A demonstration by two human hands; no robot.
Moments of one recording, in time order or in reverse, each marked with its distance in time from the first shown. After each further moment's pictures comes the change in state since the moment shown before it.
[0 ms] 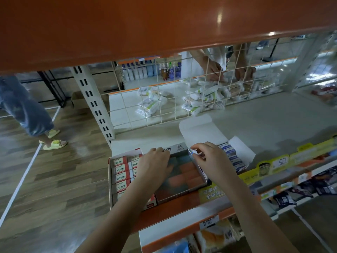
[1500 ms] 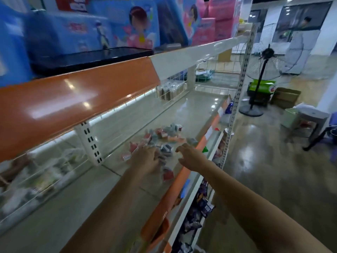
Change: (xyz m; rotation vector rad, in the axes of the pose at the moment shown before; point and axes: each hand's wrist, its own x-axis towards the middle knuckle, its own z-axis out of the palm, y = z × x) left_hand 0.479 0.651 0.079 -0.085 -0.034 0.544; right_hand 0.087 0.638 -0.395 -0.346 -0.014 0.514
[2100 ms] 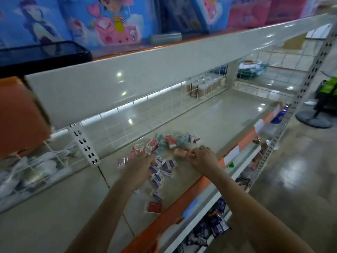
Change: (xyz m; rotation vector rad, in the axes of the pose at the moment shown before) left_hand 0.058 -0.009 0.037 0.030 -0.018 -0.206; right_hand 0.125 0.093 0.014 0.080 0.048 -0.078
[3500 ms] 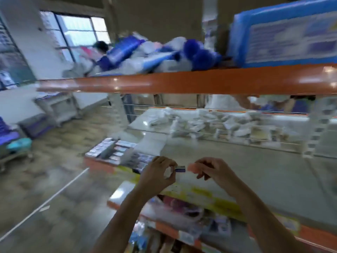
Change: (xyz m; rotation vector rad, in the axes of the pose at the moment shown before) left_hand -0.522 -0.111 -0.109 0.089 0.627 -0.686; right_hand -0.273 -0.416 0.058 0.946 -0.847 -0.858
